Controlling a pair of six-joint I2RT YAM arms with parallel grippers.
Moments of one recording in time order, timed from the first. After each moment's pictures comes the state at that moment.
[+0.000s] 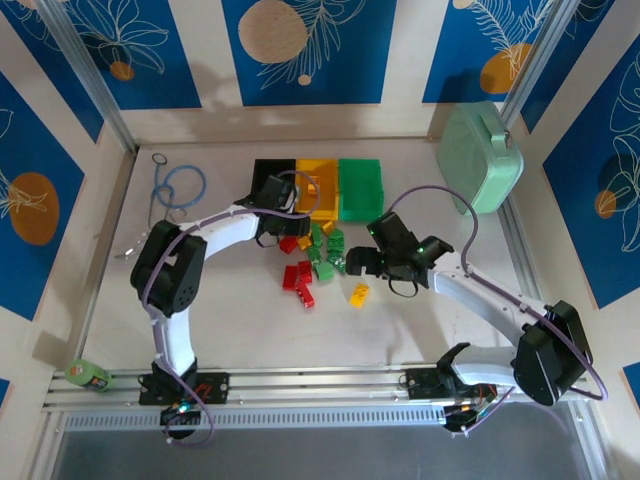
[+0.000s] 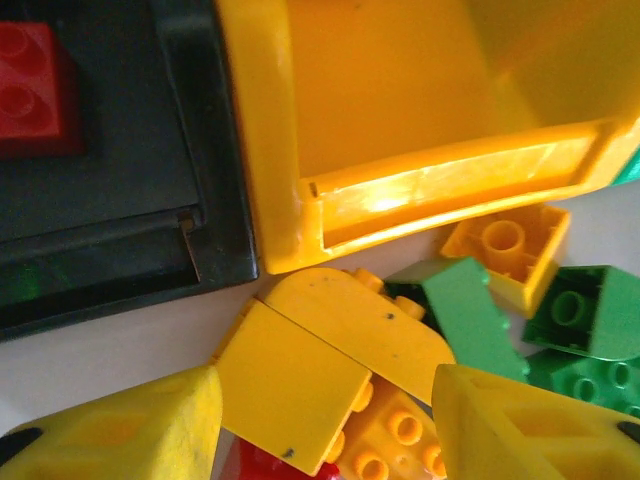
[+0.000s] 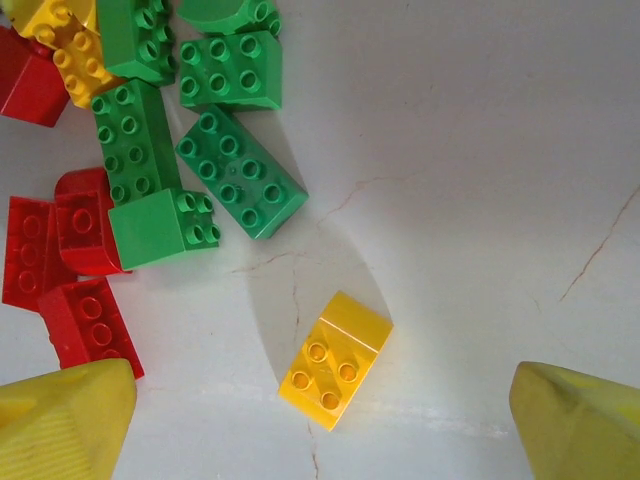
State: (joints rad) left arm -0.52 1.93 1.30 -0.33 0.07 -0.33; right arm 0.62 1.24 0.88 -0.70 0.05 0.65
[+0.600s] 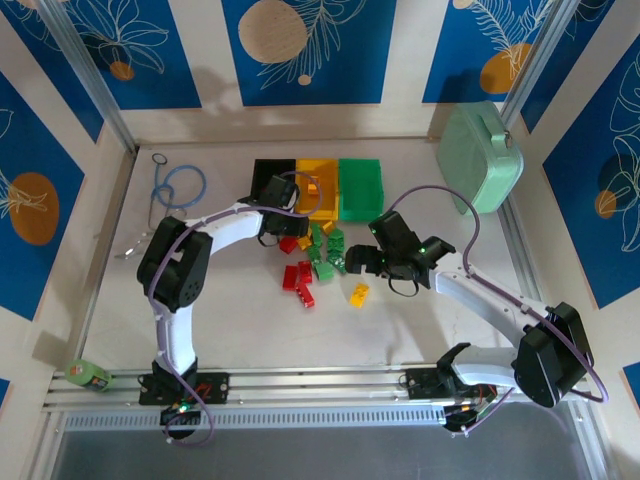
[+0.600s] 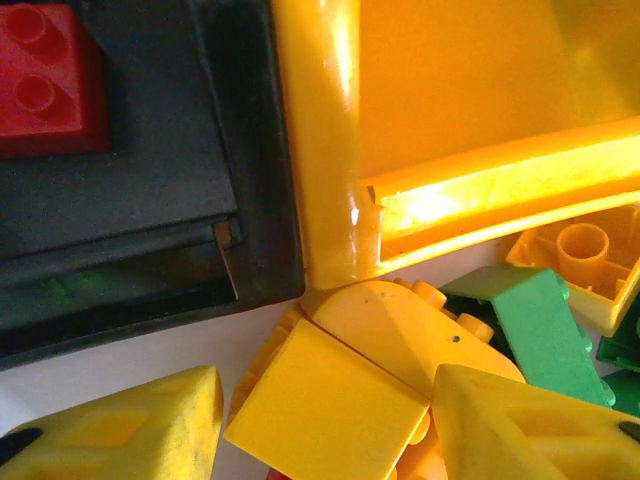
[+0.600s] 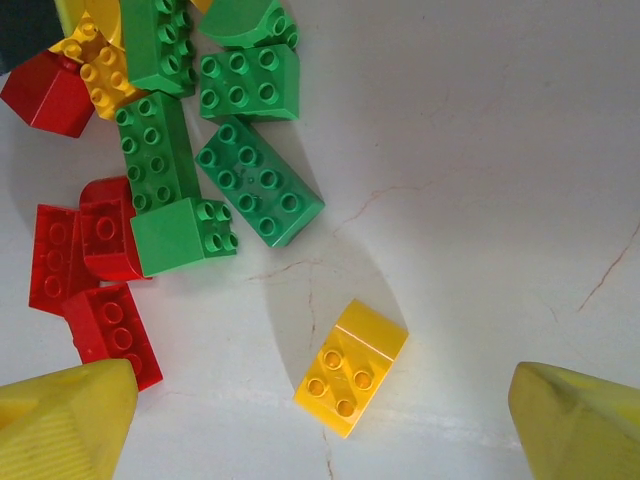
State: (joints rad) left arm -0.52 1.97 1.34 -0.37 0.01 -0.31; right arm 0.61 1.23 0.87 -0.67 0.02 0.65
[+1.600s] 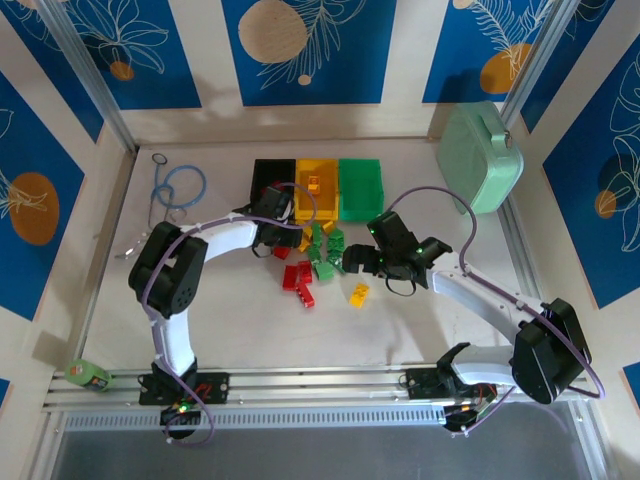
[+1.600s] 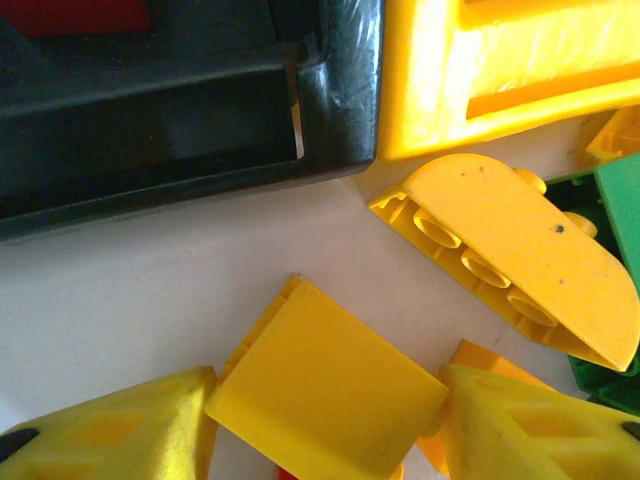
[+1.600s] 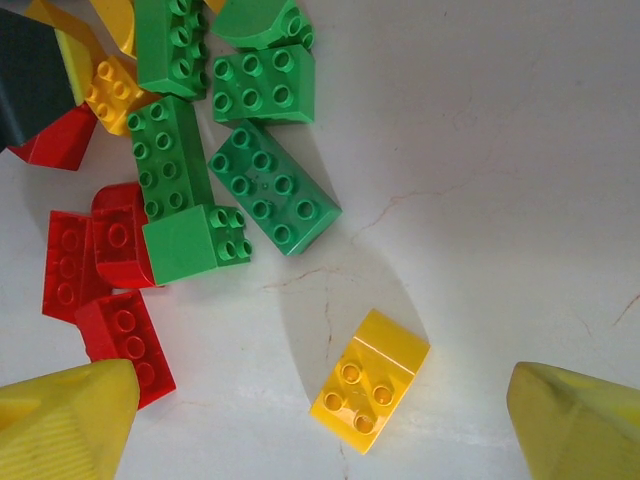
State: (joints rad) left arm -0.52 1.91 1.20 -0.33 -0.01 -0.30; right arm 0.61 1.25 0.86 -0.62 0.00 0.67
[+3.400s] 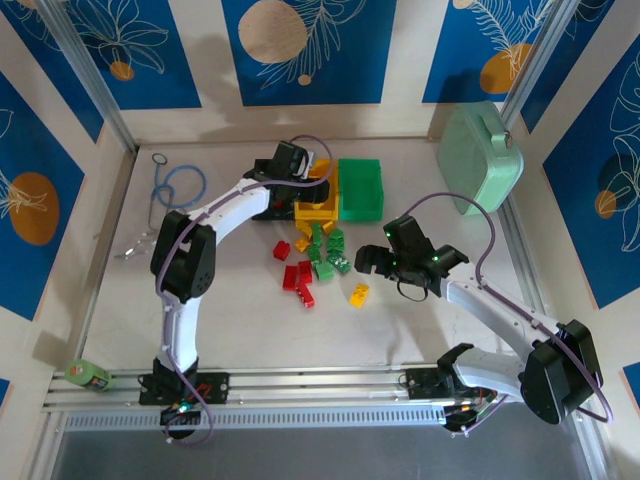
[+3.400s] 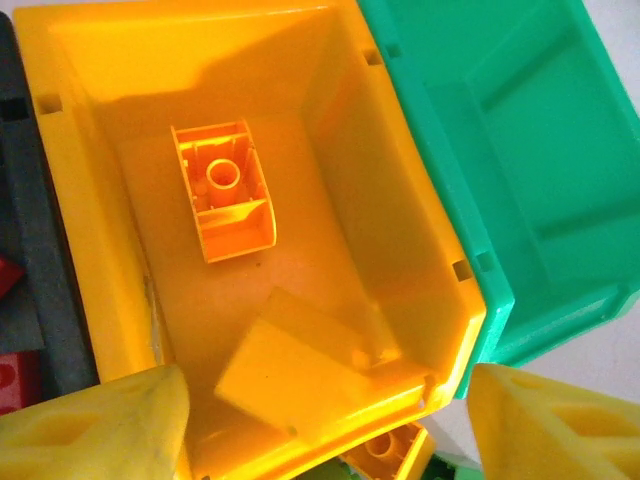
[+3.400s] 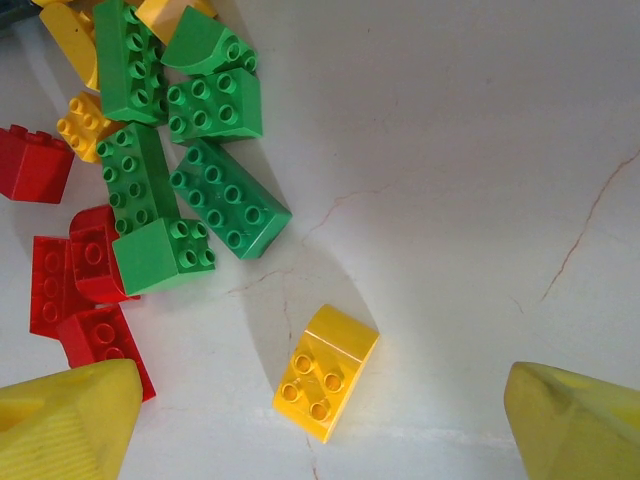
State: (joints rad) left arm -0.52 2.08 1.70 -0.43 0.11 -0.29; right arm 0.55 1.14 0.78 -0.62 0.00 0.68
